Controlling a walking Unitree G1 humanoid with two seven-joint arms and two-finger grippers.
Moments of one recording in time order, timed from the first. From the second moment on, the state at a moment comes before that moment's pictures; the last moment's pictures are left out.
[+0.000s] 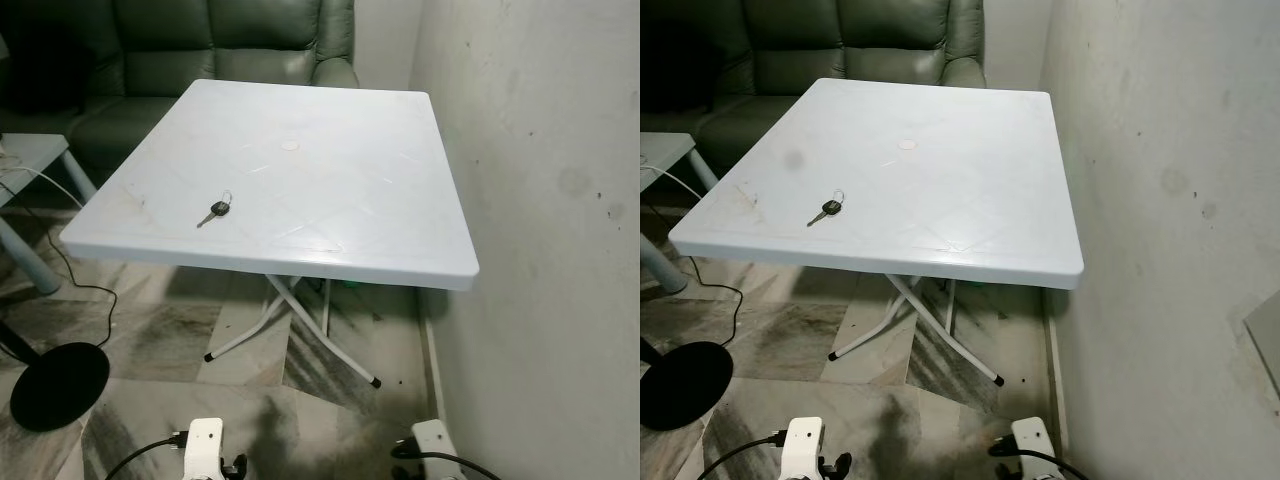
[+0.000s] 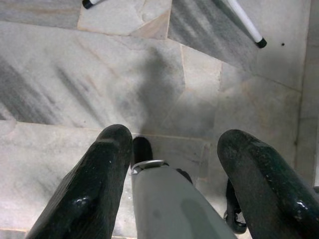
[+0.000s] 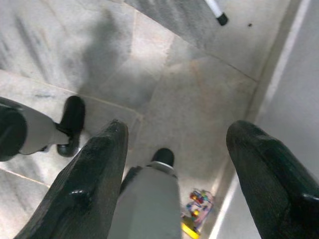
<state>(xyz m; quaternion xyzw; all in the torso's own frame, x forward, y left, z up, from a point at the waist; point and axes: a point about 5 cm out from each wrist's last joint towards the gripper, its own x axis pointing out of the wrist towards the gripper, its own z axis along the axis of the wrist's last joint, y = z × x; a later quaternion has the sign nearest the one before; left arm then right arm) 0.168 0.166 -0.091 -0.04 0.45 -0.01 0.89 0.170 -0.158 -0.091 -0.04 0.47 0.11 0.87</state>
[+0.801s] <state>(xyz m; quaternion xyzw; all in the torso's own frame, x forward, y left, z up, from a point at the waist) 0.166 0.167 -0.092 -0.04 0.45 -0.01 0.89 0.170 -0.159 -0.091 -0.04 0.48 0.12 0.87</state>
